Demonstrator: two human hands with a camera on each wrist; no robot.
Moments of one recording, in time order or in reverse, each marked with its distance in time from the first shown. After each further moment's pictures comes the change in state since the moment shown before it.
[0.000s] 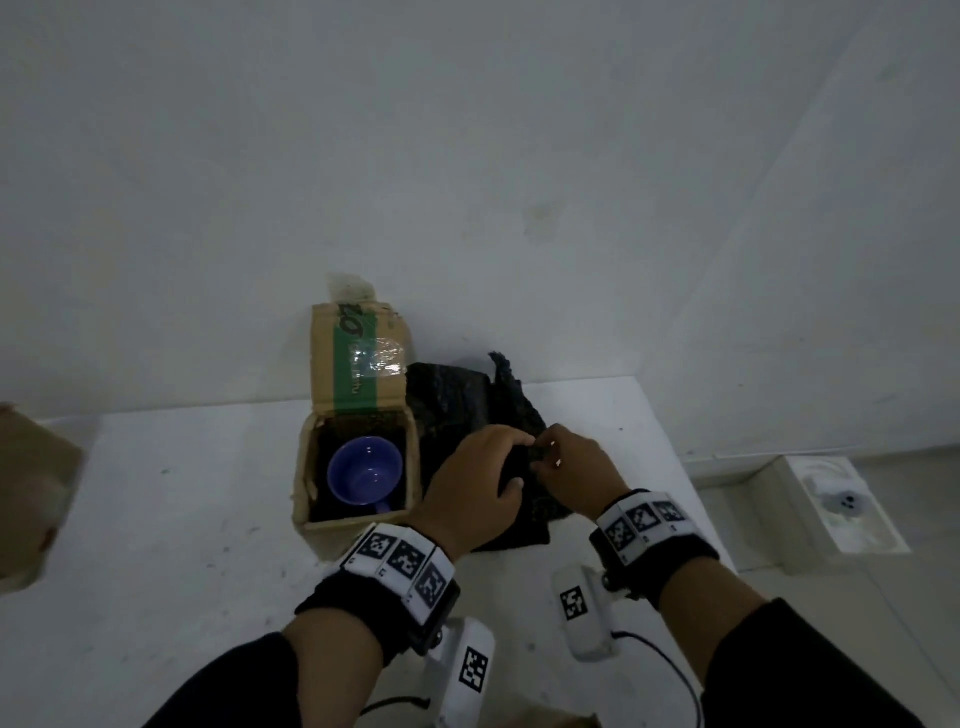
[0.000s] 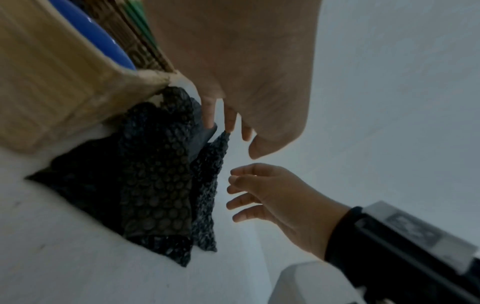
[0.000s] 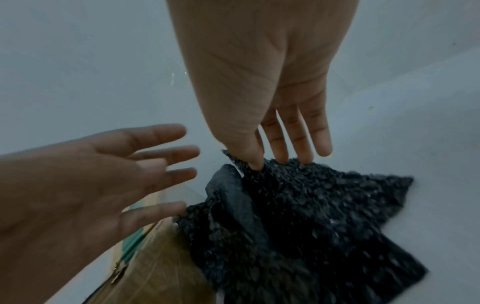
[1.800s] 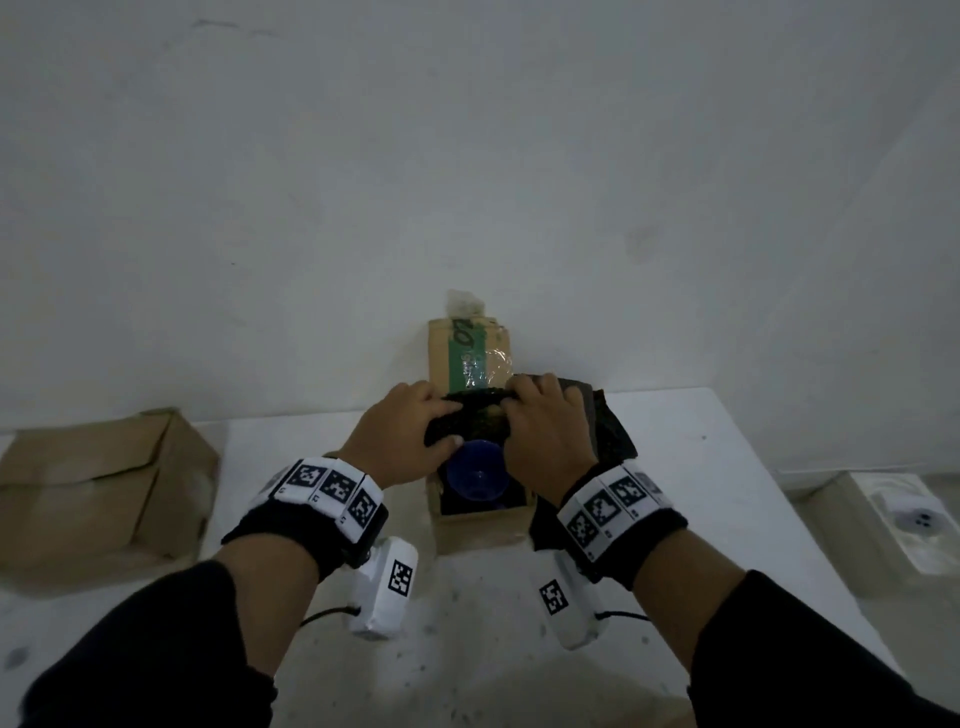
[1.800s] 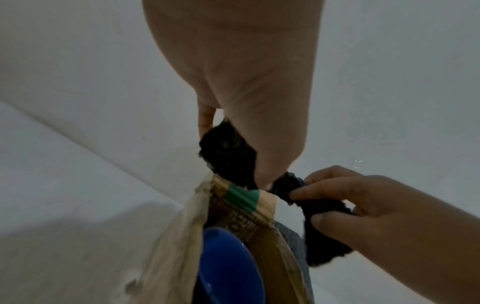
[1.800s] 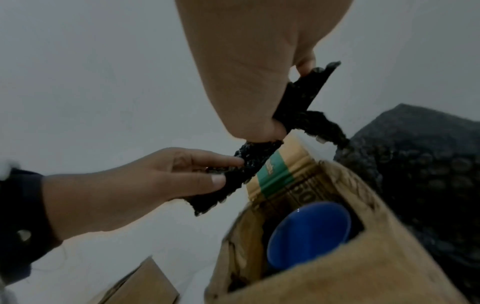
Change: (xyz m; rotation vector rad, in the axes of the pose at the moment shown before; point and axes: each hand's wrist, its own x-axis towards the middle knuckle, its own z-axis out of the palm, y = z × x) left_hand -0.043 -0.086 -0.175 0.420 -0.036 -0.066; right_hand -0.012 -0.181 0.029 -0.532 0.290 -0.339
